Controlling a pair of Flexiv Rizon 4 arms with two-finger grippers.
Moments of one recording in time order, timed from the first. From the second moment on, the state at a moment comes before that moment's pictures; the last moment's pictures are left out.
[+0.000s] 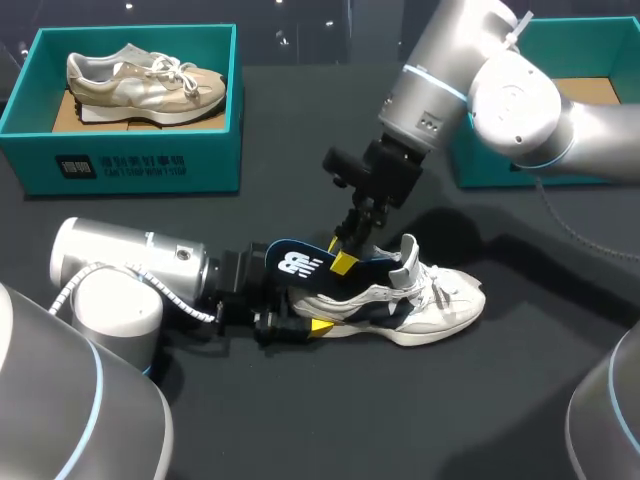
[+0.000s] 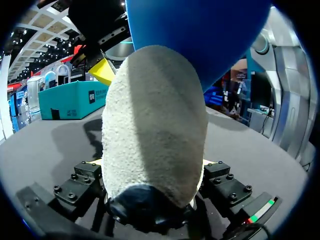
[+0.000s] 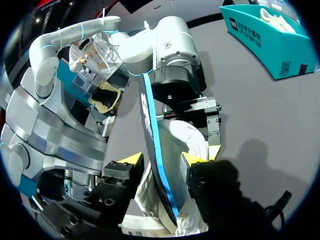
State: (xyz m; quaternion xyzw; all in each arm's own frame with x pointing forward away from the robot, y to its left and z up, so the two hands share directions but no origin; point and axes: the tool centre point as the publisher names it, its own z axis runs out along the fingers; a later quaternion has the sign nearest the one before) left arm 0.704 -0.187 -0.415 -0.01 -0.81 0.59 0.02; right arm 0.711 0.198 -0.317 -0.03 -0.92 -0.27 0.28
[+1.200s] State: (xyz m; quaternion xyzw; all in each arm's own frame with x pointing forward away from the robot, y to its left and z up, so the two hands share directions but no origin) left arm 0.704 -0.187 -0.415 -0.01 -0.81 0.59 0.02; right arm 0.702 0.218 -0.316 -0.01 -0.91 -0.30 0.28
